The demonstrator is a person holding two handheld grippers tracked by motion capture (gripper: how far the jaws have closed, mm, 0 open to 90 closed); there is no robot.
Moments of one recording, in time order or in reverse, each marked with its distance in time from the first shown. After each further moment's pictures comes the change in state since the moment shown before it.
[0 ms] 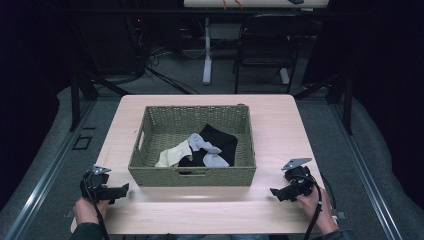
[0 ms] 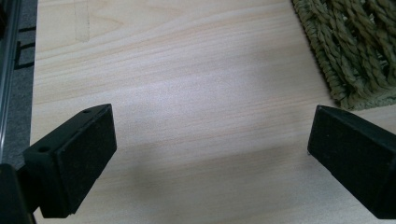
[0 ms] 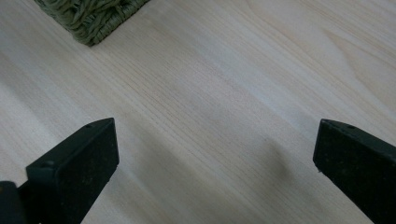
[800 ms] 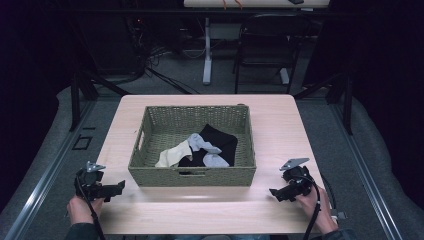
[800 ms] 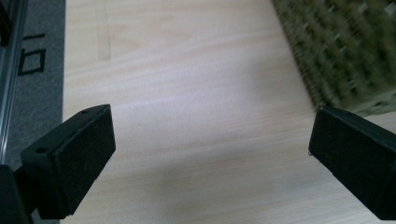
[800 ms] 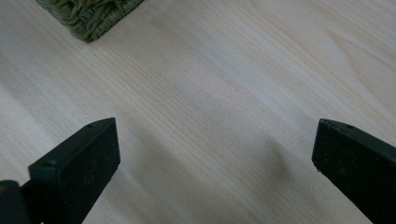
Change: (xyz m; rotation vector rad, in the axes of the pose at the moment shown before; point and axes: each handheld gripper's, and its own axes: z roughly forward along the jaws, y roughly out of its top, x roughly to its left) left arm 0.006 0.011 -0.026 -0.046 -0.017 -0.014; right arm 0.003 0.002 0.001 0.018 -0.016 -0.030
